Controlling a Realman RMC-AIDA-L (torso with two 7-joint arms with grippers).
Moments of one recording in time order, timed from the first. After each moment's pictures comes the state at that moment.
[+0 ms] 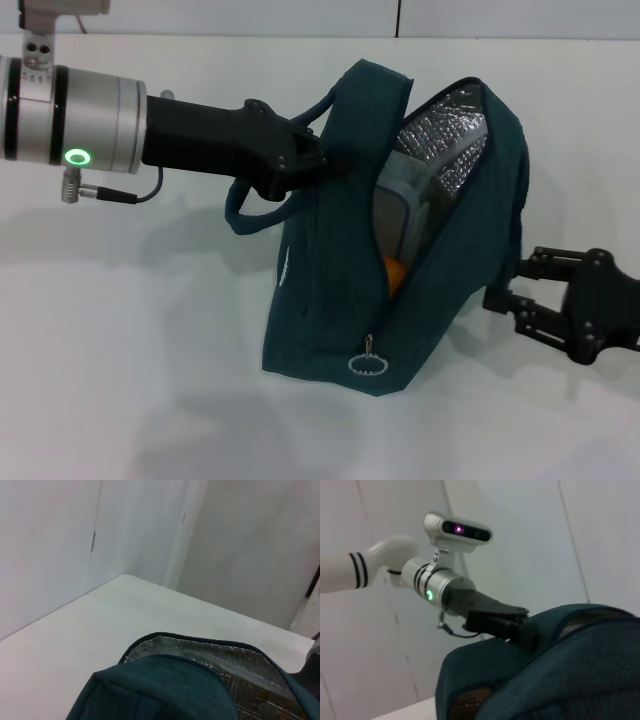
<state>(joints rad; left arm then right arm) -0.62 -2.08 0.98 0.98 1.94 1.60 -1.79 0.30 1.98 -1.26 -0.51 -1.30 -1.57 1.06</state>
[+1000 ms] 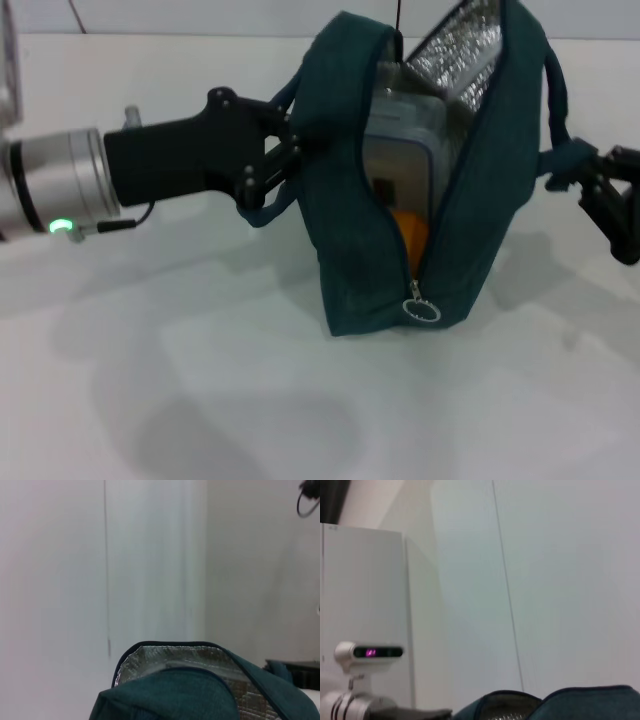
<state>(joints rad) -0.51 -2.09 0.91 0.69 1.61 1.59 -1.16 0.32 2.01 -1.14 -0.40 -1.06 -1.67 0.84</state>
